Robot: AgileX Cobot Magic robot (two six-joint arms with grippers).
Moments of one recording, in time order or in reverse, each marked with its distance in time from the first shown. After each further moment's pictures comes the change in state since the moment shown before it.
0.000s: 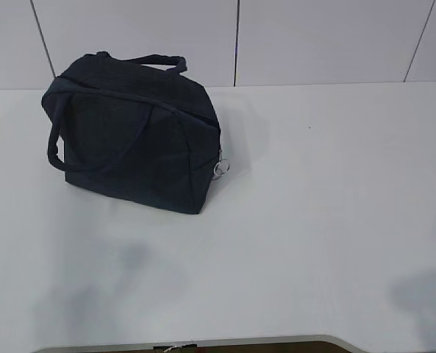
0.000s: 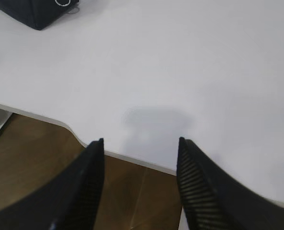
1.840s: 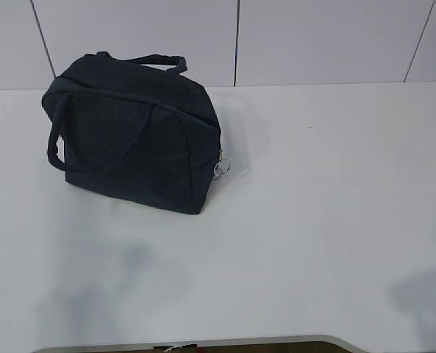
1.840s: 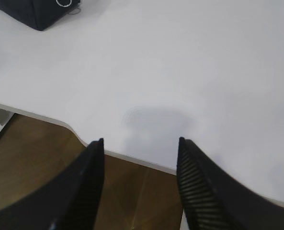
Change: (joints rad) left arm -0.002 0.000 -0.002 -0.024 -0.004 0.000; right arm -0.002 0.000 -0.001 0.006 -0.001 -0.002
